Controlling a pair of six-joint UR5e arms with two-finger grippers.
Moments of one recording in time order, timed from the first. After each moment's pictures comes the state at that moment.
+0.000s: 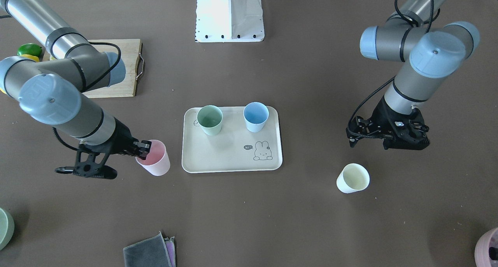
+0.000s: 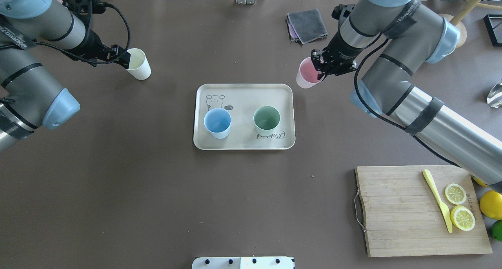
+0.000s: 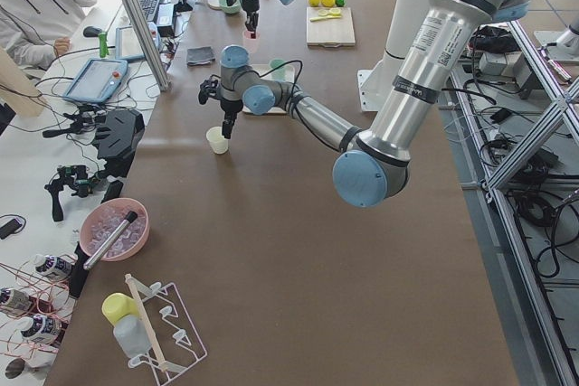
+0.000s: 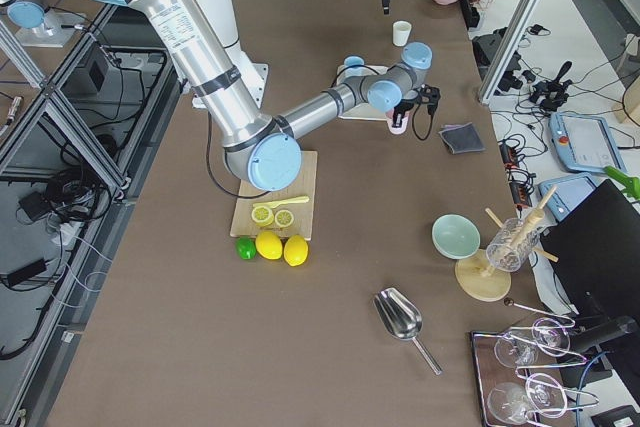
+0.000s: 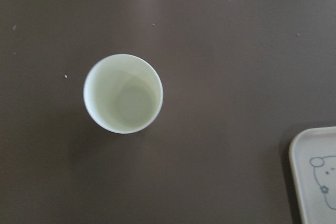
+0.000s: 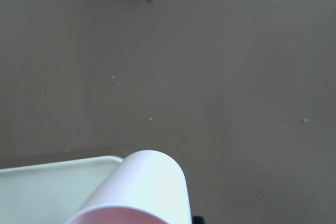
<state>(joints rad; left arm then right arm) -0.98 -2.02 -1.56 -1.88 -2.08 -0.80 0.86 -0.92 1.44 -1.33 2.24 1.17</state>
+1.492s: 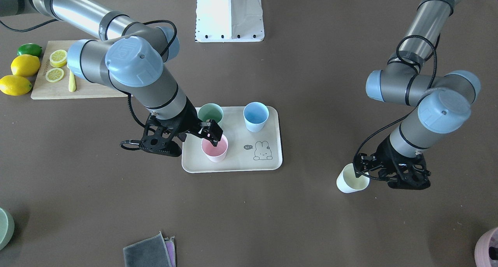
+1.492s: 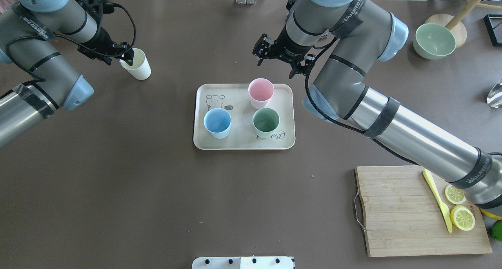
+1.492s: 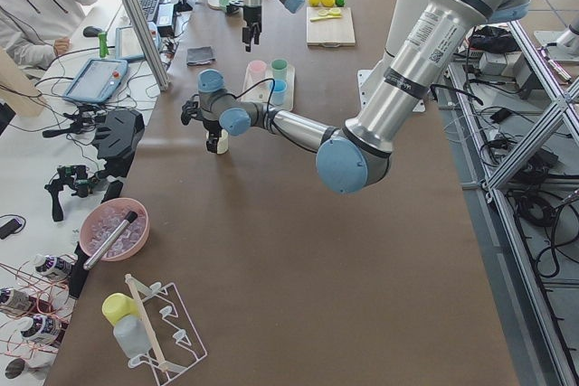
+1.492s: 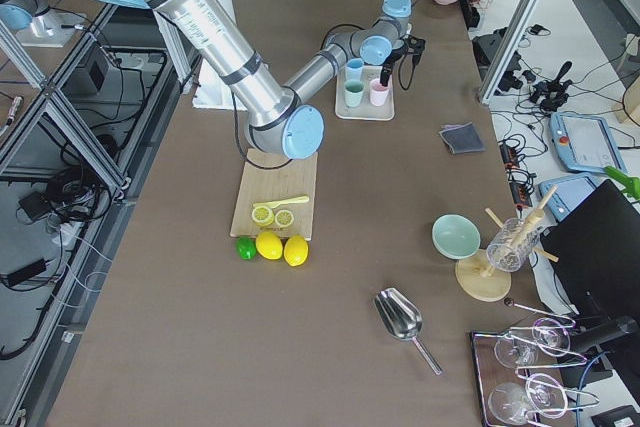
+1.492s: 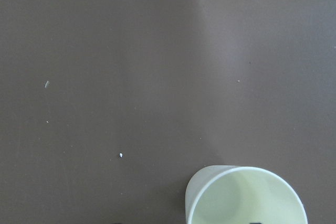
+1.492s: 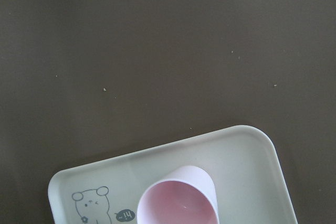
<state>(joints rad) -0.98 -2.14 -1.26 -2.02 -2.14 -0.79 0.81 -0.78 1.44 -1.33 2.17 1.39</state>
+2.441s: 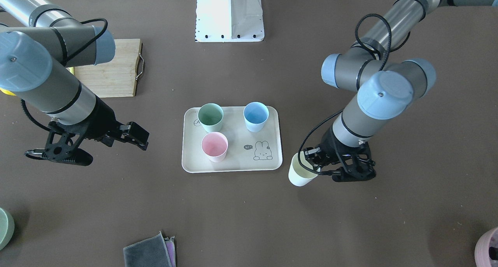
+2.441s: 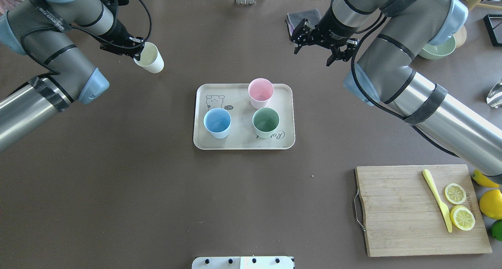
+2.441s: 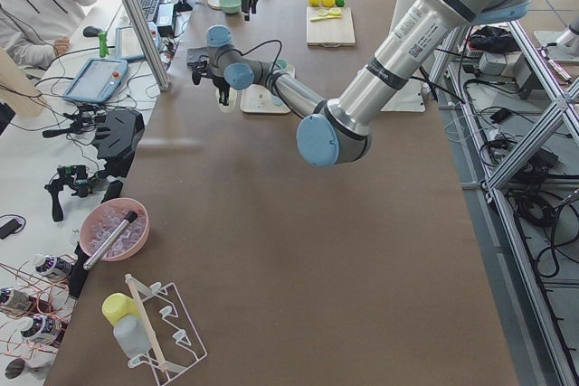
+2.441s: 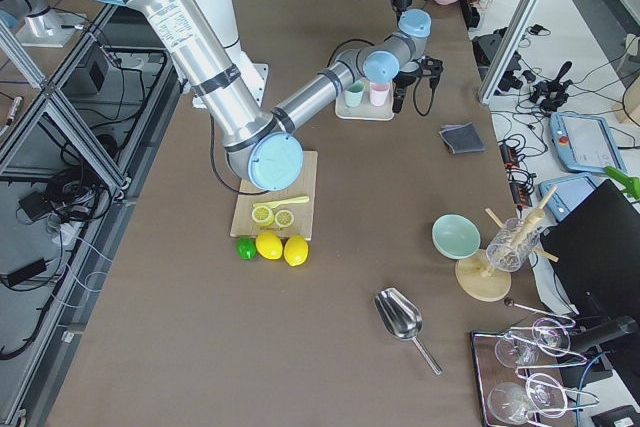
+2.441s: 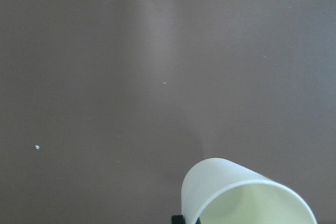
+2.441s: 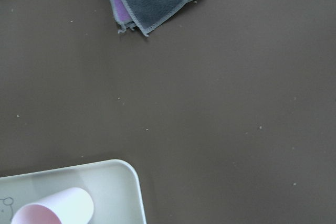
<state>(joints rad) -0.87 -2.35 -1.34 -1.83 -2.13 -1.06 0.99 -0.99 1.60 -1.48 2.27 1.06</state>
